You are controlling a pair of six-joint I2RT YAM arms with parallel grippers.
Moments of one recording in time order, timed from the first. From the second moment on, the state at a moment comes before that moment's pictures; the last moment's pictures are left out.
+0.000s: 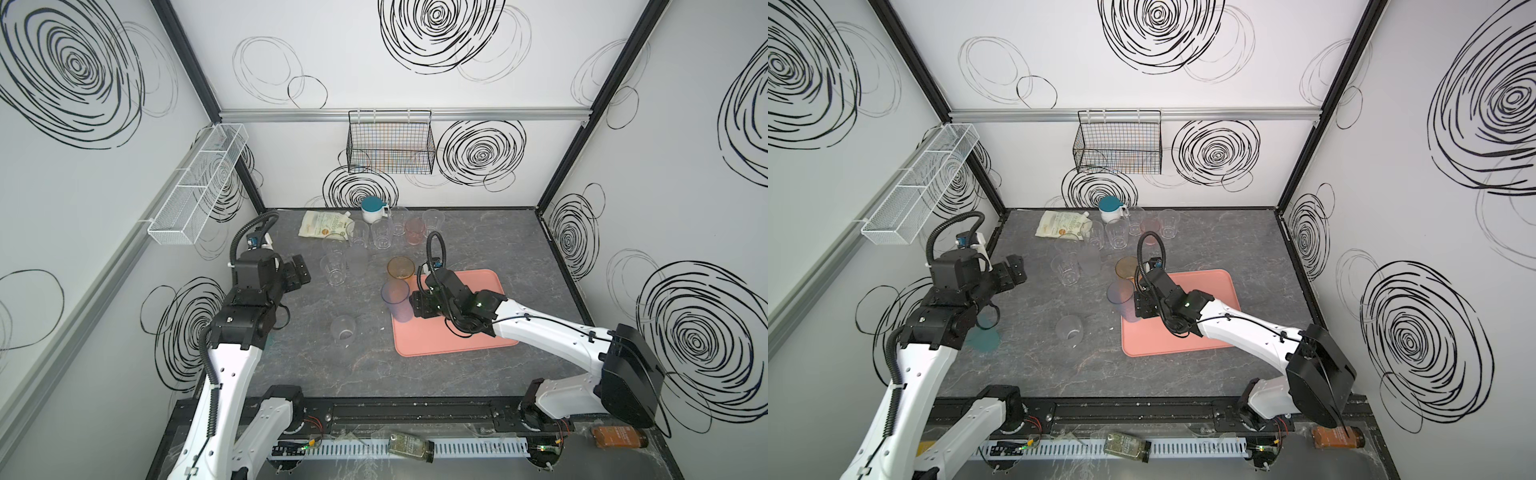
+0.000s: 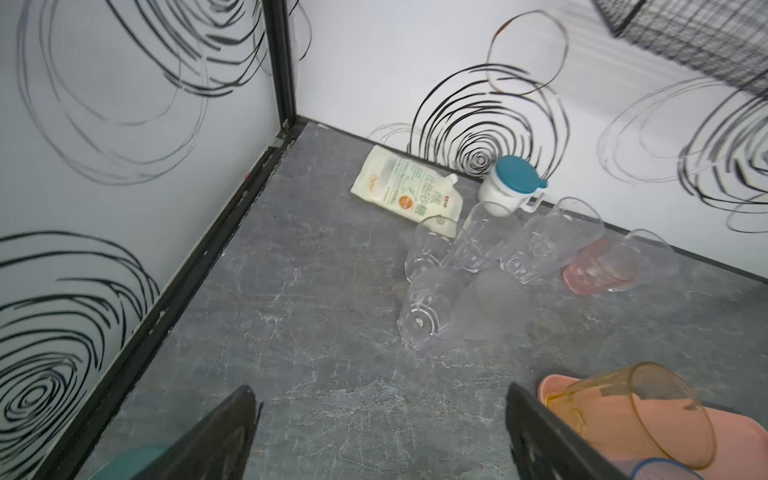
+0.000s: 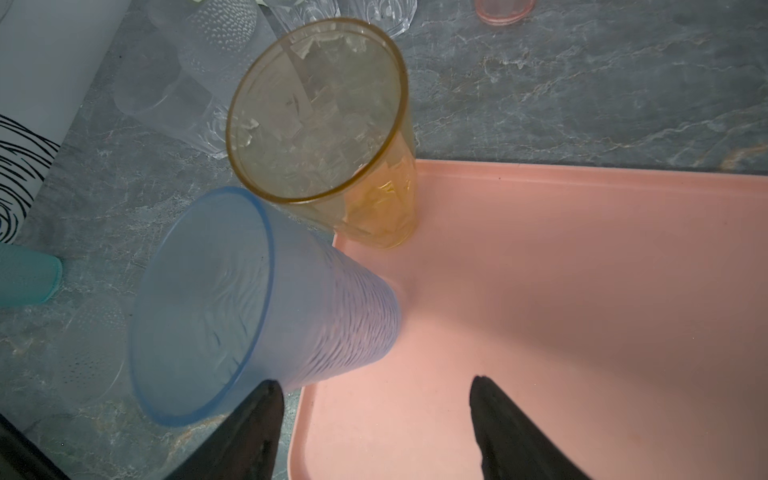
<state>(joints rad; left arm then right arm) 0.03 0.86 0.98 -0.74 -0.17 -0.36 0.85 1.38 0.93 -0.37 0.18 0.61</state>
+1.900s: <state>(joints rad) 0.32 0.99 0.65 -0.56 0.01 -0.59 0.78 1.22 0.79 -0.27 0.13 0.59</state>
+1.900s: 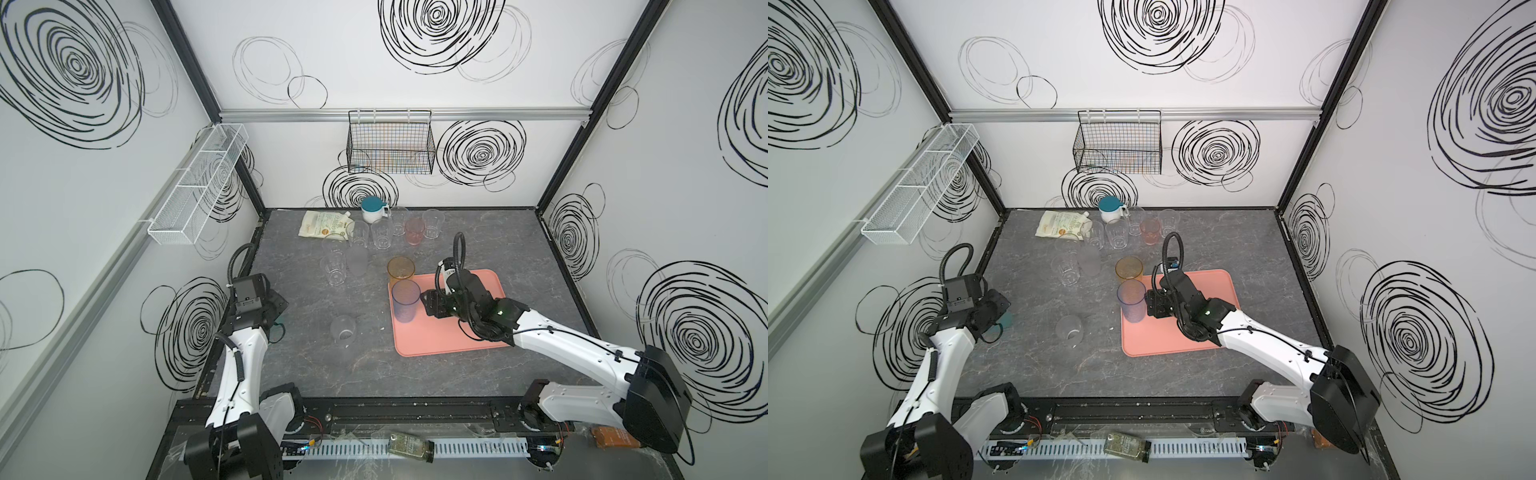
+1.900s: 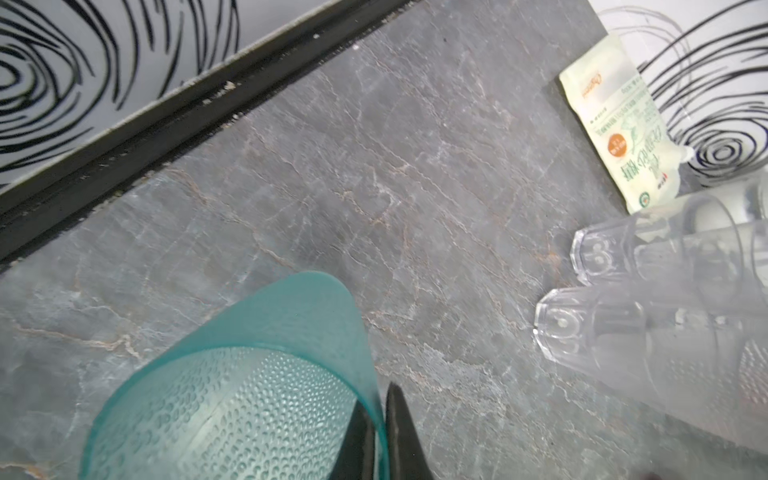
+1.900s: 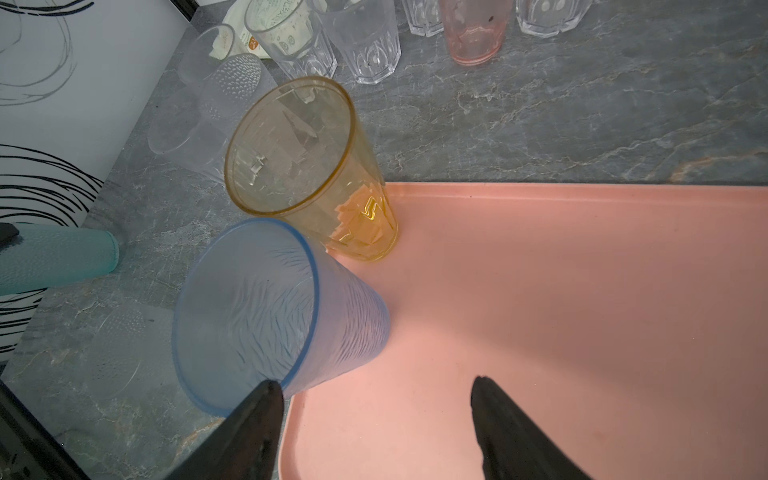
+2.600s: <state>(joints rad) -0.56 1.12 1.39 -0.84 -0.09 -0.46 0.54 1.14 0.71 -0.27 0.10 0.61</state>
